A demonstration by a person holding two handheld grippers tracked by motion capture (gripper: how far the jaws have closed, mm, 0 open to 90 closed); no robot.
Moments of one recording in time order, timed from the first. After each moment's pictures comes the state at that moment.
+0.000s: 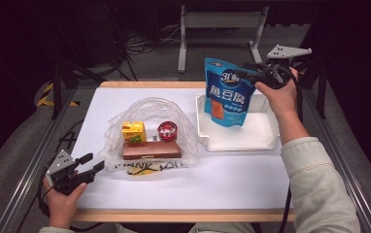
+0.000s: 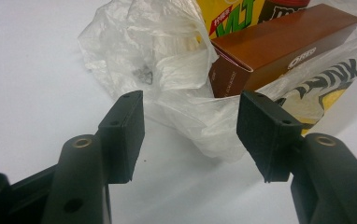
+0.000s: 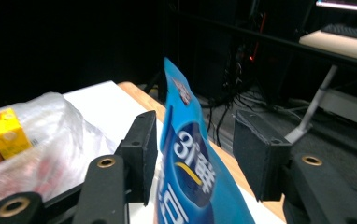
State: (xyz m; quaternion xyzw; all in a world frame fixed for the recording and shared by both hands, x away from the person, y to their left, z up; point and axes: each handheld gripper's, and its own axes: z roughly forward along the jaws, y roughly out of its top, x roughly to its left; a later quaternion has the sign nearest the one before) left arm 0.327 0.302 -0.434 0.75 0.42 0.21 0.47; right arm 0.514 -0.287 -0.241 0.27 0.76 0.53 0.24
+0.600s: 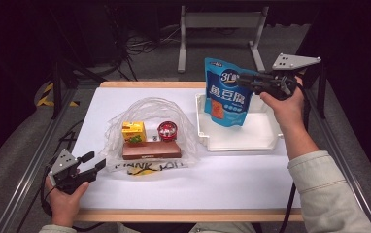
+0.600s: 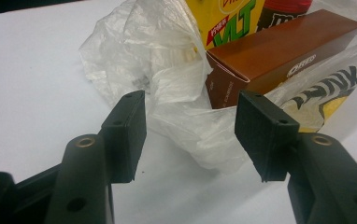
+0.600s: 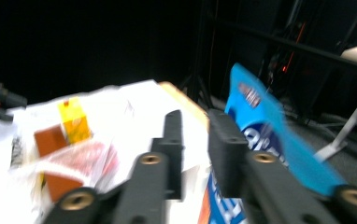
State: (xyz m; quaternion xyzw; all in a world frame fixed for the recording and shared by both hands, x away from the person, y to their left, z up) left arm 0.327 0.295 -0.430 0.75 0.42 0.23 0.47; right arm 0.468 -0.280 -0.238 0.21 0.78 0.54 0.21
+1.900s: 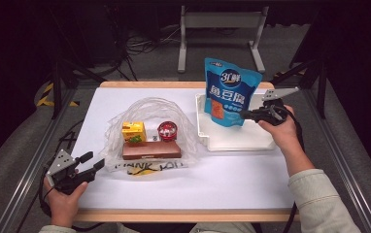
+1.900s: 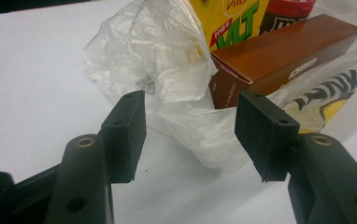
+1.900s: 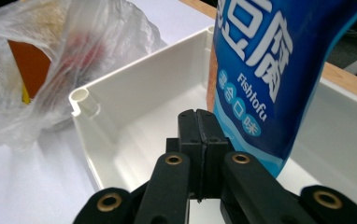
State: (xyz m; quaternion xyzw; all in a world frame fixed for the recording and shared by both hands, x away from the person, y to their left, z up) left arm 0.326 0.298 -0.431 0.74 0.42 0.22 0.47; right arm 0.484 -0.310 -0.347 0.28 0.83 0.46 0.12
